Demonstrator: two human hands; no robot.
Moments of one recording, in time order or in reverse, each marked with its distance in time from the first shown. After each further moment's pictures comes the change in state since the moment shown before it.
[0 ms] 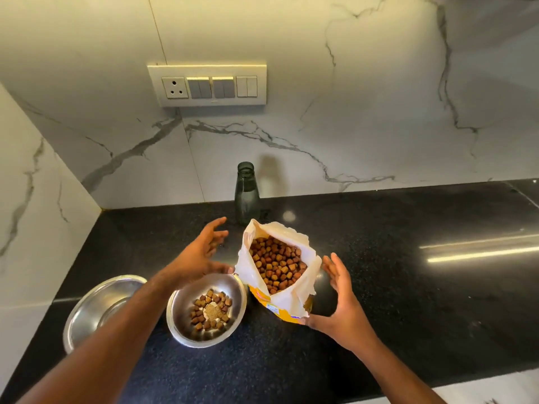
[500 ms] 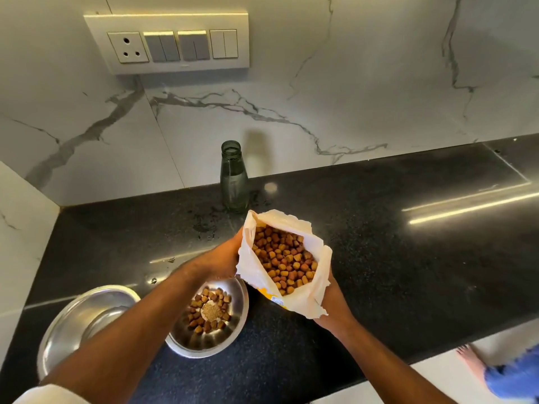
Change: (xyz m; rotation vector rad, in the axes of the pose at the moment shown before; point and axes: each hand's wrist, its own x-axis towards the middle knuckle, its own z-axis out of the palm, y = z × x) left_hand 0.057 -0.012 0.038 0.296 -0.420 0.005; right_hand 0.032 0.022 0.061 0.142 0.033 0.251
